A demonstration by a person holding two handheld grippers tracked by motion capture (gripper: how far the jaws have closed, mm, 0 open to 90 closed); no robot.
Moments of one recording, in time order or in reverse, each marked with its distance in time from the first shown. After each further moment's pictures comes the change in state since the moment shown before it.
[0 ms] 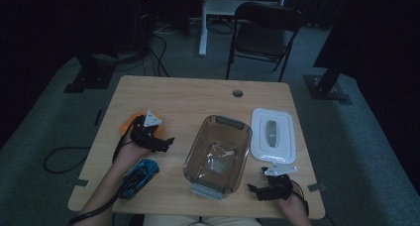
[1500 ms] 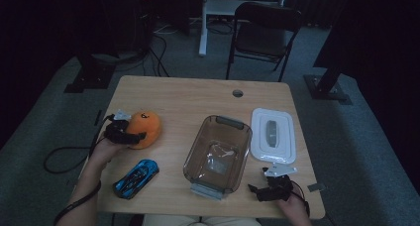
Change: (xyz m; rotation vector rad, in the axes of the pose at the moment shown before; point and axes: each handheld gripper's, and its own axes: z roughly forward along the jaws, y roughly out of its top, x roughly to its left) left arm 0.087 -0.063 0.013 0.091 0.049 -0.197; right arm 0.001 -0.001 0.000 0.009 -0.020 -0.013
